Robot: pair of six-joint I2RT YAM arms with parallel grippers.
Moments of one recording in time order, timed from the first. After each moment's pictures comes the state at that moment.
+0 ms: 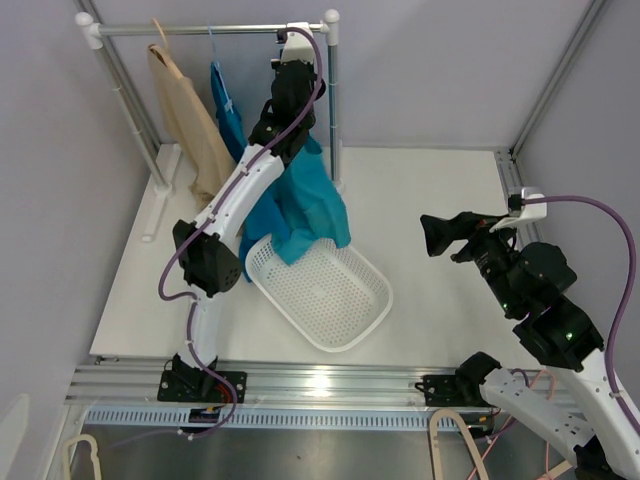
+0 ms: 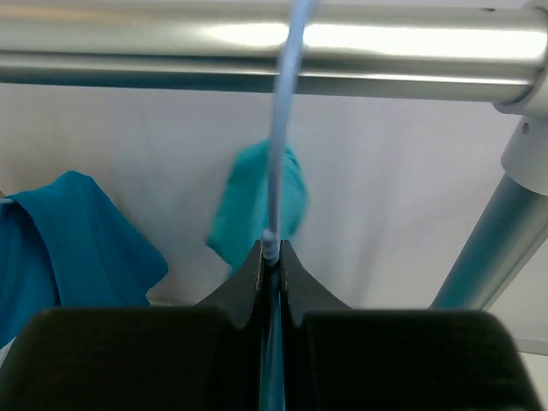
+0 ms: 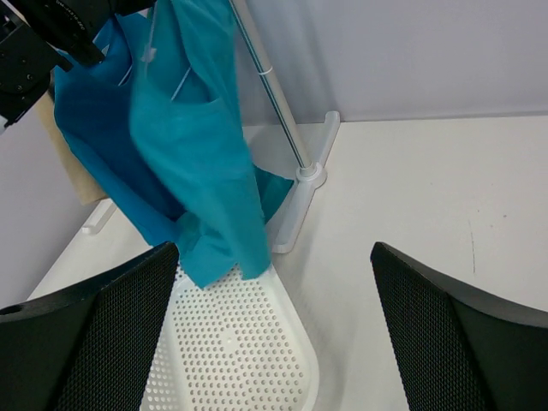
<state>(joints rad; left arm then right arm) -0.53 2.15 2.36 -0.07 -0.65 0.08 0.64 0.63 1.06 -0.44 0.30 0.34</state>
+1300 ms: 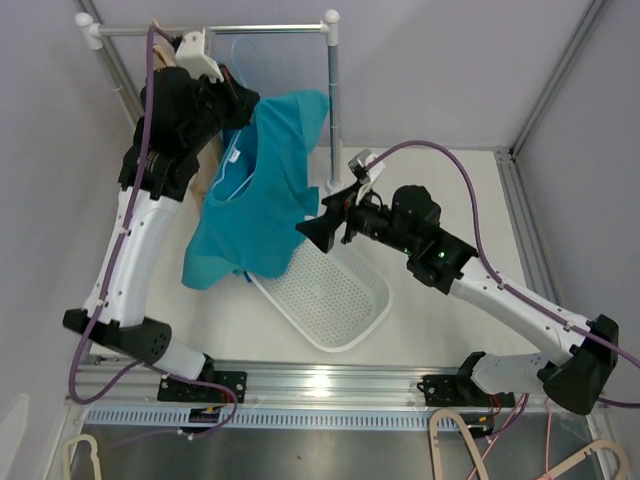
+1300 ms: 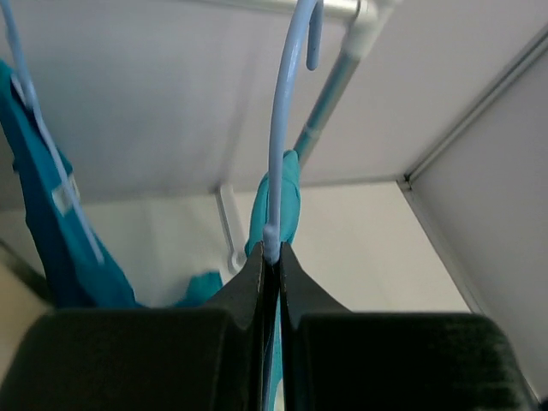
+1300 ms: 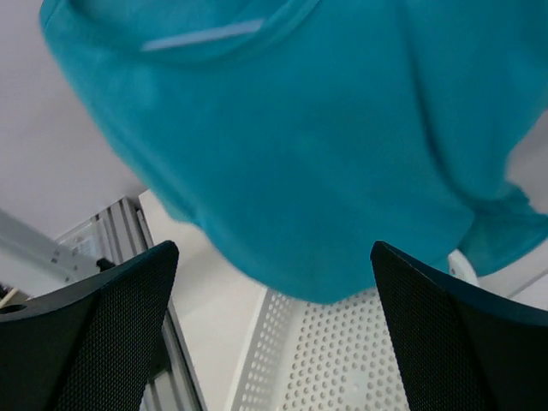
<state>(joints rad) -0.32 1.55 2.07 -0.58 0.04 -0.31 0.84 1.23 1.14 0.05 -0.23 0.27</state>
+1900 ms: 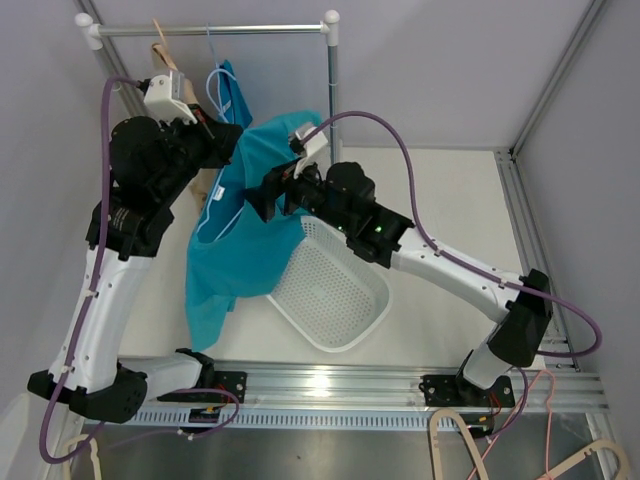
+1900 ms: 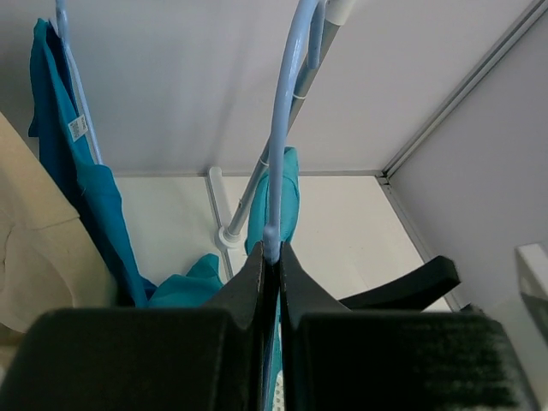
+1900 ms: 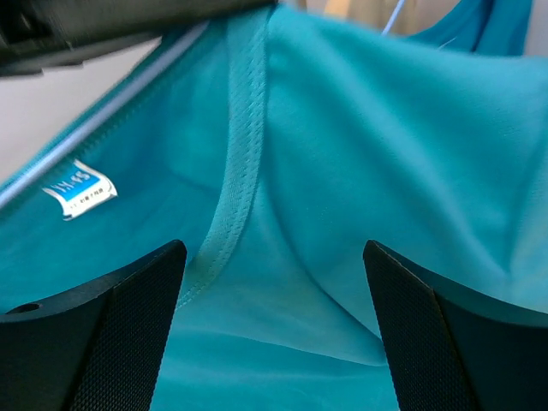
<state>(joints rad) -0.34 1.18 1.69 -0.53 0.03 -0.37 0.97 1.60 1.56 0.13 0.02 0.20</state>
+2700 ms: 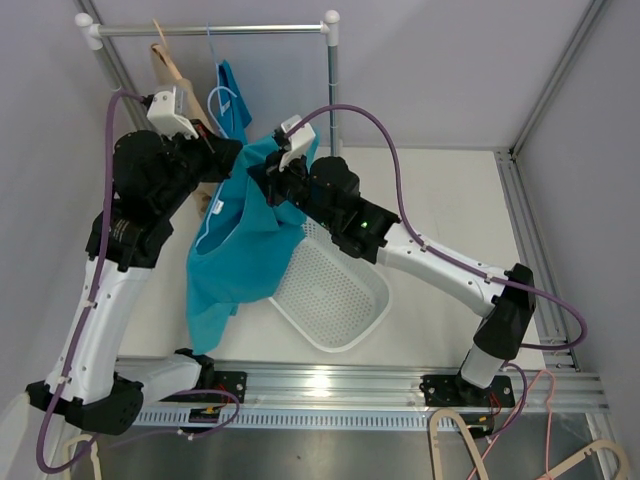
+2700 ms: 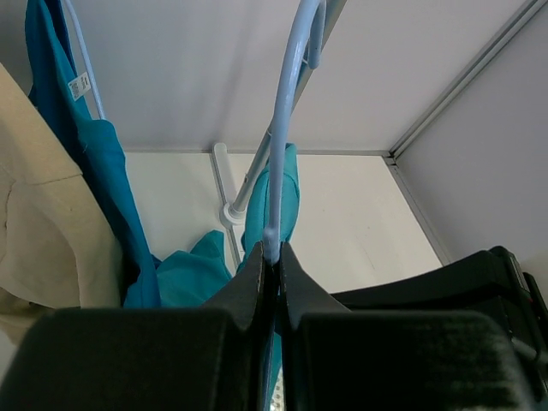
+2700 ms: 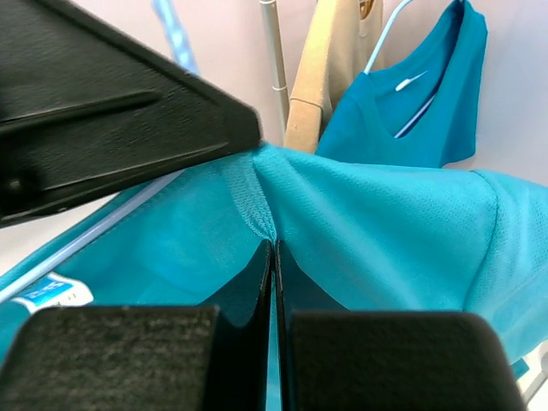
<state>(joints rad) -0.34 1.12 1.60 -0.55 0.03 -0.37 1.02 1.71 1.70 0.09 0.14 0.14</state>
